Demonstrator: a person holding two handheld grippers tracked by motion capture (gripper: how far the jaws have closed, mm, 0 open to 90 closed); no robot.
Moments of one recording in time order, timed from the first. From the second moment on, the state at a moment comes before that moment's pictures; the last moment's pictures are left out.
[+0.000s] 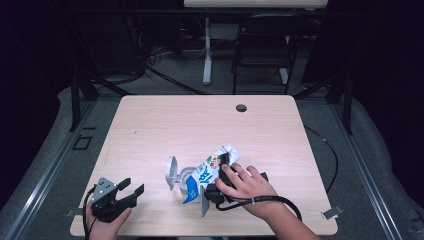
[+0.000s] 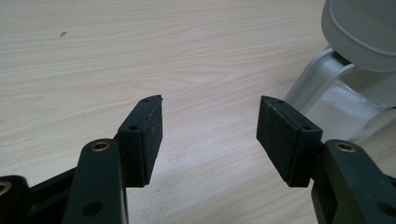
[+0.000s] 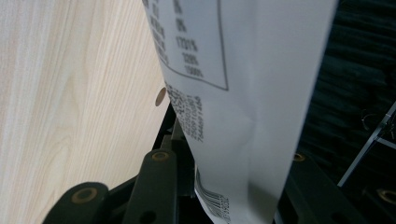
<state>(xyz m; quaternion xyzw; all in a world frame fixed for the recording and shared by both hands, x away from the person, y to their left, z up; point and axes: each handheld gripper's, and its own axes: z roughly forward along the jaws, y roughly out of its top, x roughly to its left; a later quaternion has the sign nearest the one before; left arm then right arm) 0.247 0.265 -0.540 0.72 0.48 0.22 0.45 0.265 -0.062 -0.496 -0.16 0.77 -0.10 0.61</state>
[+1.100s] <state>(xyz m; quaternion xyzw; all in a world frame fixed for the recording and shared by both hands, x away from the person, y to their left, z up) 0.247 0.265 -0.537 0.72 0.48 0.22 0.45 0.264 -0.061 -0.494 -0.16 0.77 -0.10 0.61</state>
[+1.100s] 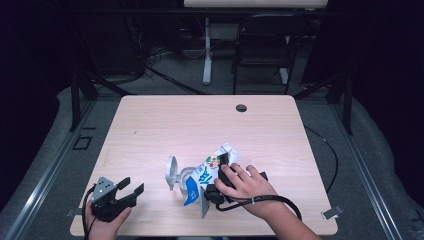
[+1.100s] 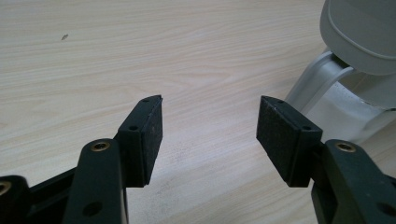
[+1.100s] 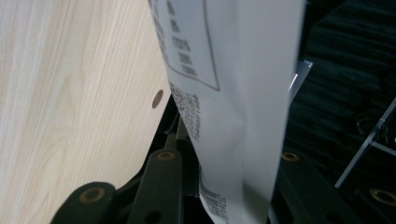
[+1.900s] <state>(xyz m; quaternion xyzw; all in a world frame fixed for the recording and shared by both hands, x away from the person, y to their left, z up) 0.247 0.264 -0.538 0.72 0.48 0.22 0.45 0.263 -0.061 -0.494 -0.18 0.77 -0.10 0.61</state>
